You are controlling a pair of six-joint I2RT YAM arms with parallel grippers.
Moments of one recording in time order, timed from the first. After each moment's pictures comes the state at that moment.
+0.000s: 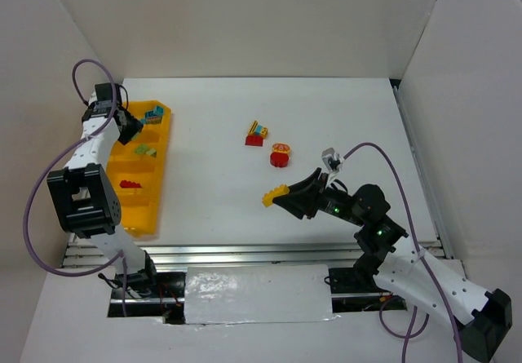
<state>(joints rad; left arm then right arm) 0.23 1.71 1.44 -0.59 -0.15 -0.67 0.70 0.60 0.41 0.34 -0.45 0.61</state>
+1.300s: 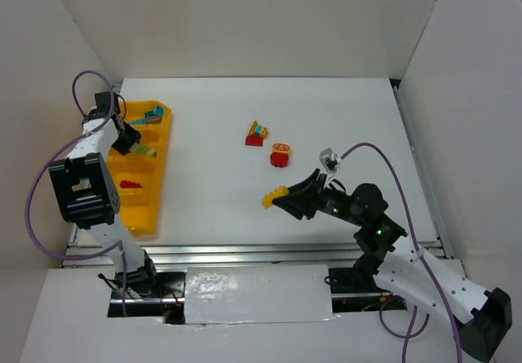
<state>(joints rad) 0.27 1.82 1.40 -0.60 -0.15 -0.70 0.70 0.60 0.41 0.30 -0.44 0.60</state>
